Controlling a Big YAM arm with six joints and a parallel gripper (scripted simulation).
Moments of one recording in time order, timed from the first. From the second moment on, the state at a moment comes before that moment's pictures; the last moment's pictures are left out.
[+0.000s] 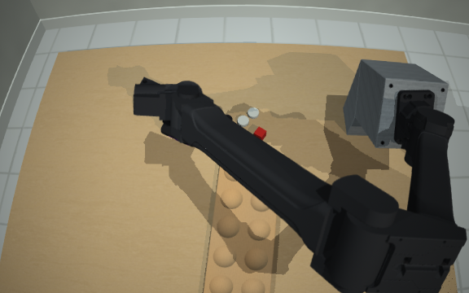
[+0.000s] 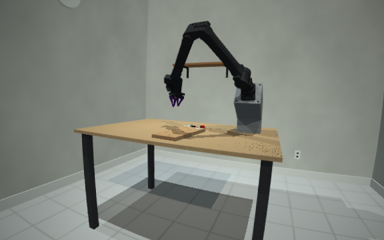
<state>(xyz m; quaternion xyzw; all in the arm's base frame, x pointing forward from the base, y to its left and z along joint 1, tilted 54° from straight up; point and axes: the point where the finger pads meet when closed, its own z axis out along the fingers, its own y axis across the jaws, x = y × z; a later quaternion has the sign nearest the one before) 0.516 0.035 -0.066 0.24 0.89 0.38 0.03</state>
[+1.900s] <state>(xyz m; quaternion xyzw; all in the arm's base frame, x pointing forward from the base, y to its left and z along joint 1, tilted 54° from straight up) 0.450 0.050 -0.157 0.37 0.81 0.43 -0.15</state>
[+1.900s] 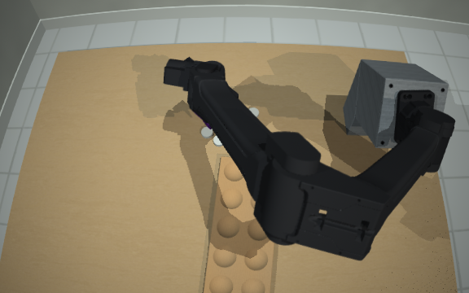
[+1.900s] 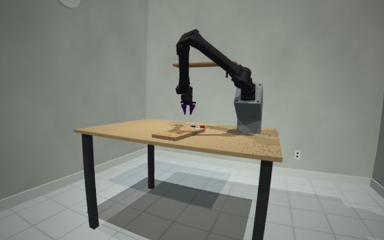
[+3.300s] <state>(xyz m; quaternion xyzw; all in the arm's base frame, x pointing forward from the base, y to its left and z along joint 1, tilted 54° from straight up) 0.454 0.093 -0.188 0.37 0.81 0.43 -0.15</state>
